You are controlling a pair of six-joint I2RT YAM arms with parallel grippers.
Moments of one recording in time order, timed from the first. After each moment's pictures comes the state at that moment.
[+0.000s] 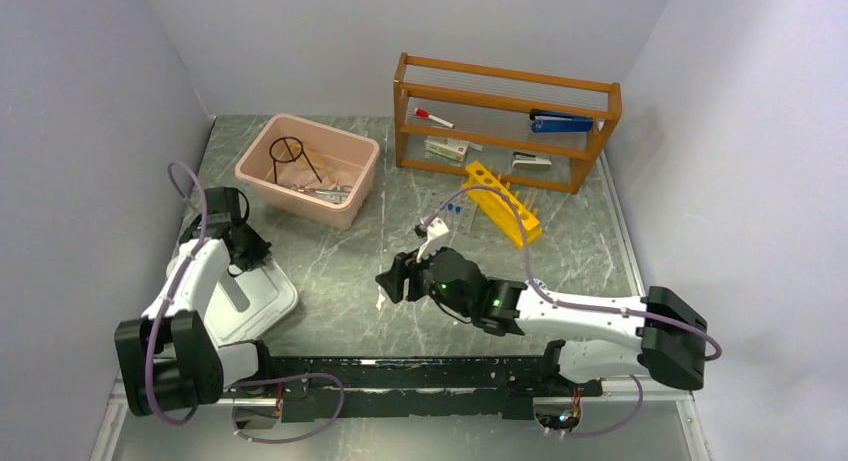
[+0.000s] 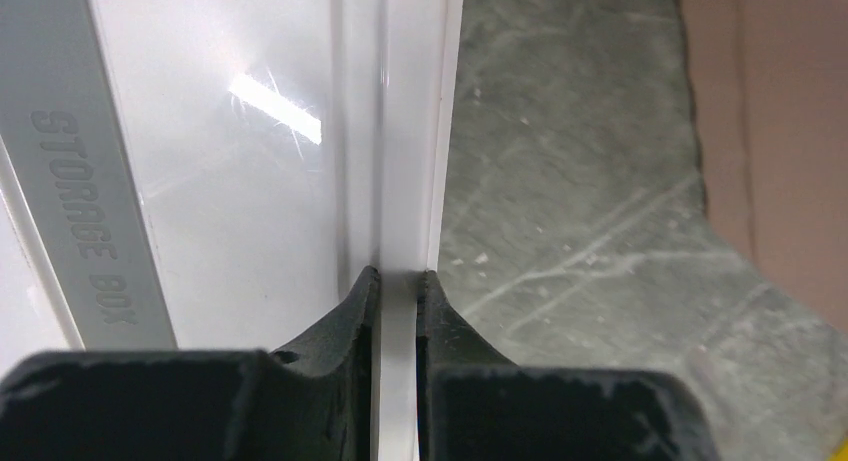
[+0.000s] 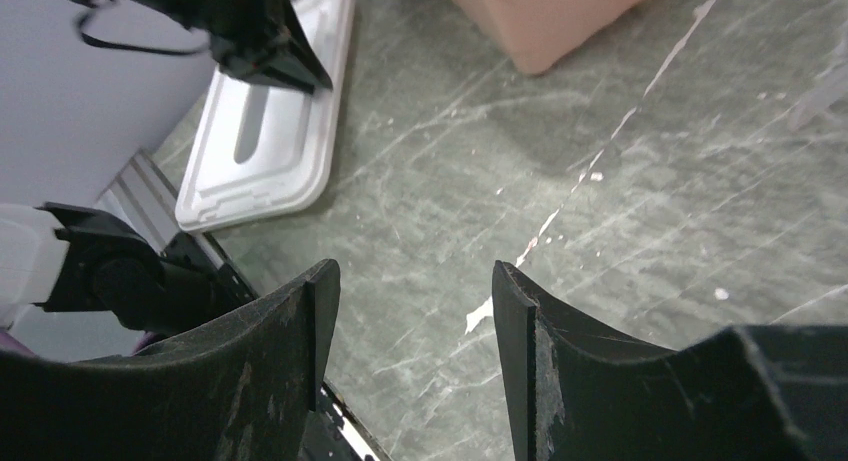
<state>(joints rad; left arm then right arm) 0.15 1.25 0.74 -0.61 -0.05 -0.64 1.18 1.17 0.64 0.22 0.30 0.53</state>
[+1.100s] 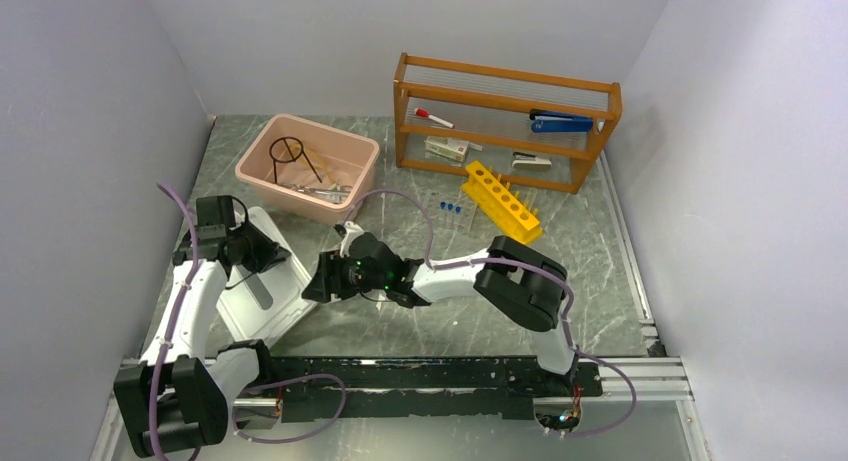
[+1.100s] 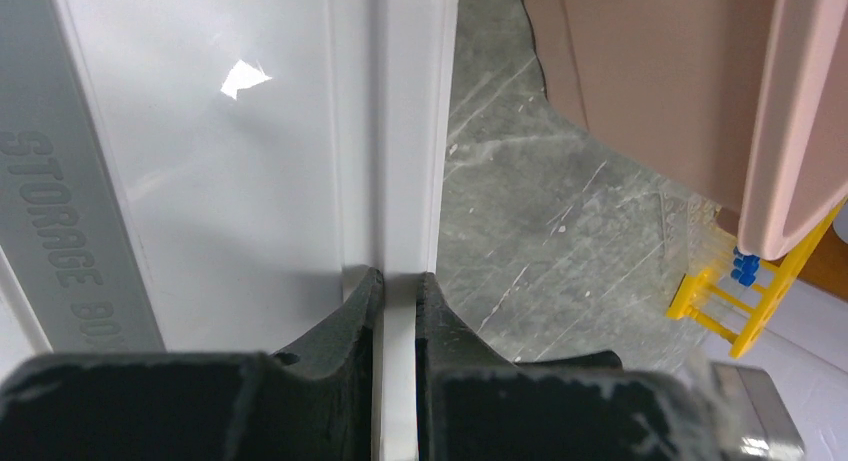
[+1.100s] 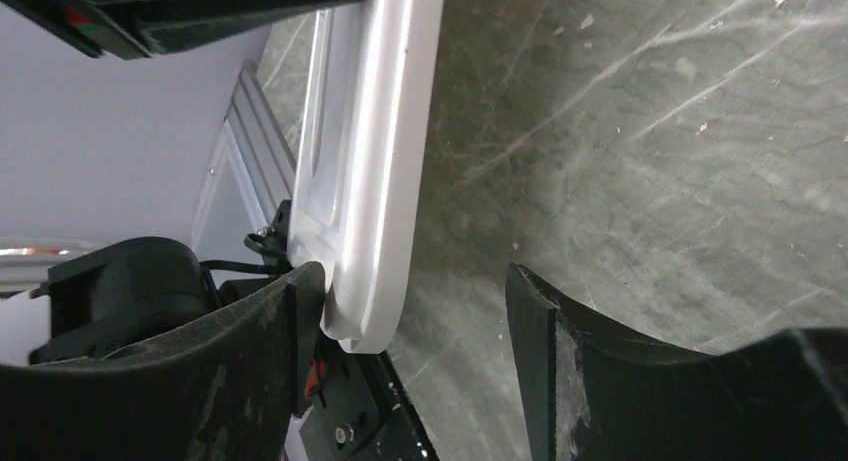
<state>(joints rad) 0.15 1.02 0.69 -0.65 0.26 -0.76 1.14 1.98 1.08 0.49 -0.18 0.83</state>
